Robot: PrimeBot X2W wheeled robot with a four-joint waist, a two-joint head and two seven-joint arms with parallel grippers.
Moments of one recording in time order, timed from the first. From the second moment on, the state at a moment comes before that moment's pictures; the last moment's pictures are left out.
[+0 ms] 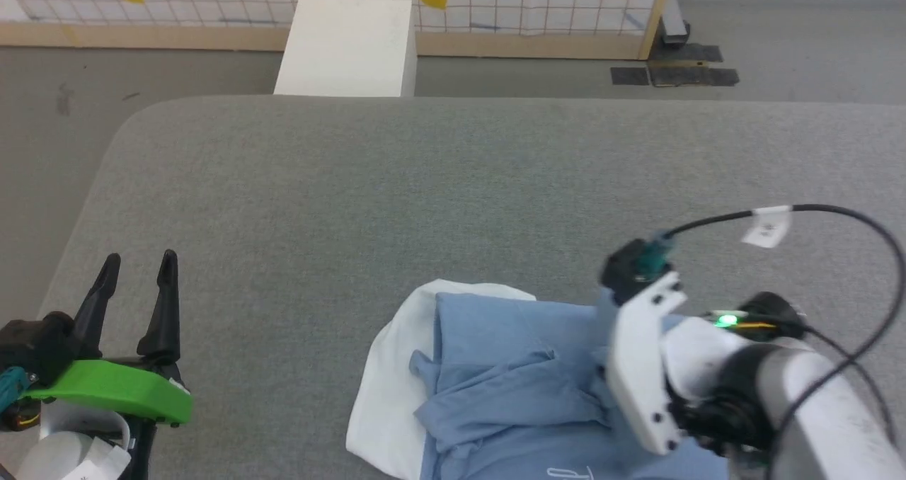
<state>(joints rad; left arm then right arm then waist) -0.07 0.49 -0.12 0.09 -0.60 -0.02 -0.25 -0.26 -0.24 0.33 -0.20 0.41 0.13 1.31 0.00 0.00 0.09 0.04</state>
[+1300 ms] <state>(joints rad) -0.07 0.46 -0.15 0.13 -0.61 -0.02 -0.25 -0.52 -0.06 0.54 0.20 0.64 0.13 0.69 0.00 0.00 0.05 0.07</state>
